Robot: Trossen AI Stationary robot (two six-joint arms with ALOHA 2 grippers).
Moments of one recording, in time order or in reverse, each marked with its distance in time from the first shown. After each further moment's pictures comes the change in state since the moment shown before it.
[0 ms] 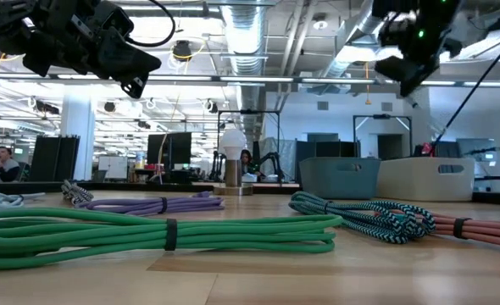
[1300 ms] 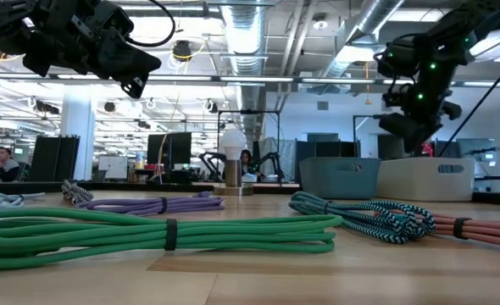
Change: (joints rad) left arm 0.000 0.000 0.000 0.000 0.000 0.000; right arm -0.431 0.016 -0.341 0.528 -0.345 -0.326
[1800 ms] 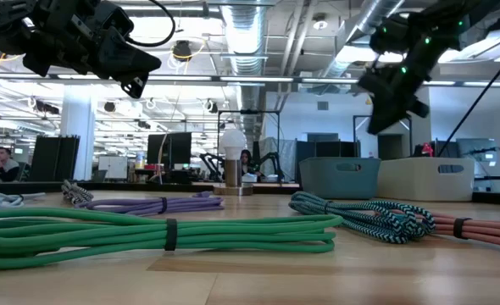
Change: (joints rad) left arm 0.000 0.000 0.000 0.000 0.000 0.000; right arm 0.099 -0.005 0.122 0.034 -0.431 0.111
